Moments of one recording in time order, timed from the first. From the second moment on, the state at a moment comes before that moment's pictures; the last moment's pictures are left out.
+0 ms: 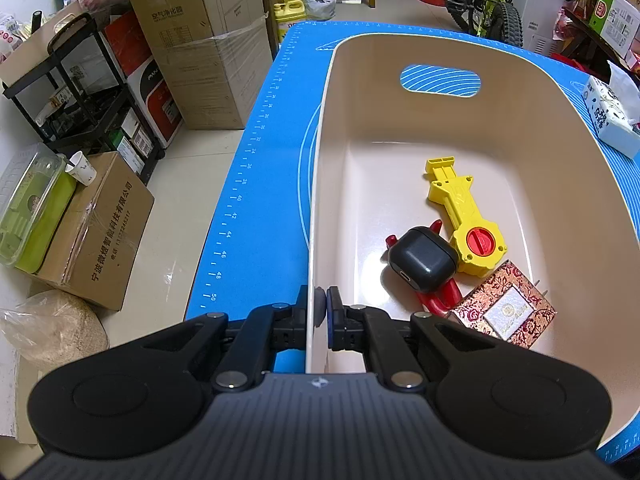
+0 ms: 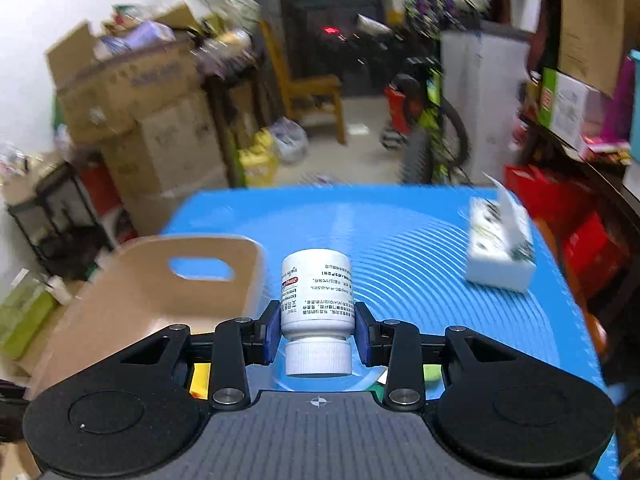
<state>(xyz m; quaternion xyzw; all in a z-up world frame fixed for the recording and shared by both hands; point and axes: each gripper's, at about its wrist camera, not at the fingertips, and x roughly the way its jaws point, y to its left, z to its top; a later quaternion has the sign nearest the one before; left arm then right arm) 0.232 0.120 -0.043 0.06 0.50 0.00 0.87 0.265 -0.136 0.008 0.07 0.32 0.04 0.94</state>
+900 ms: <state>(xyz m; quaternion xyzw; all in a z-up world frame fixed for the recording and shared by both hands) 0.231 0.118 -0.043 0.06 0.50 0.00 0.87 0.252 -0.006 -0.043 -0.11 0.42 0.17 0.88</state>
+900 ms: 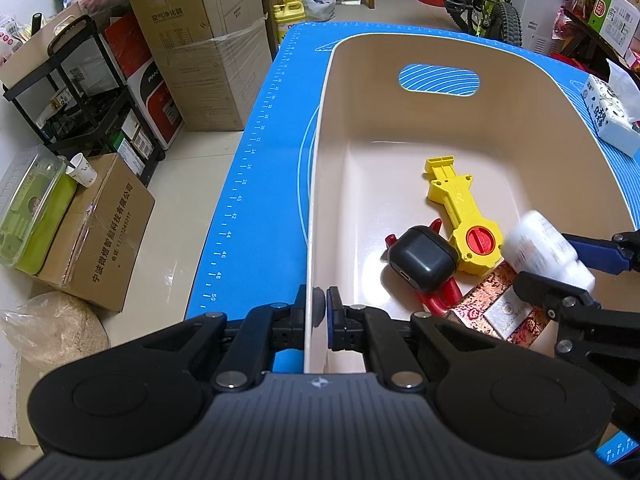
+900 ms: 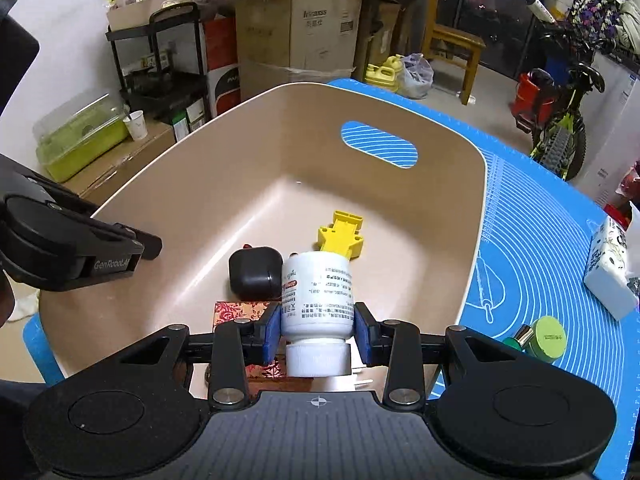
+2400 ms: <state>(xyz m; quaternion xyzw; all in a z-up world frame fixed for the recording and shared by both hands) 0.232 0.117 -0.042 0.06 0.50 0.00 0.87 0.306 -0.185 -0.071 0.10 0.44 -0.05 0.89</state>
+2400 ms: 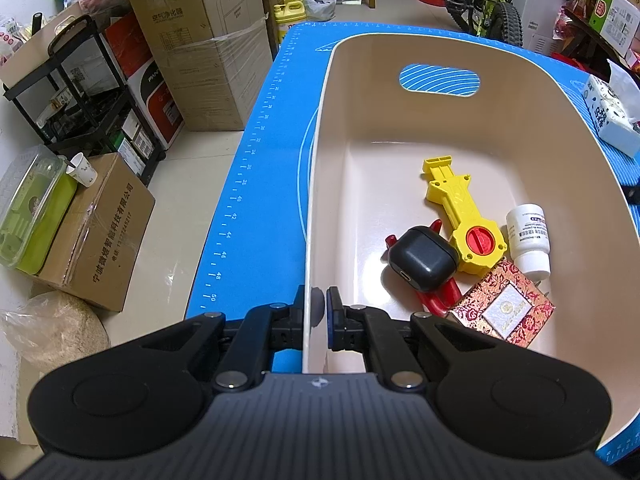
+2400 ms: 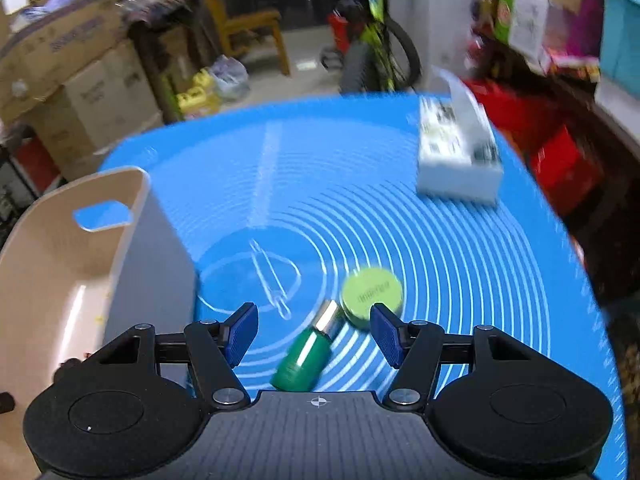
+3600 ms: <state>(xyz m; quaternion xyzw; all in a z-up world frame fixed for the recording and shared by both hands) 0.232 0.116 -0.044 0.06 0.50 0.00 0.87 0.313 -0.165 -0.110 0.05 0.48 -0.04 0.88</state>
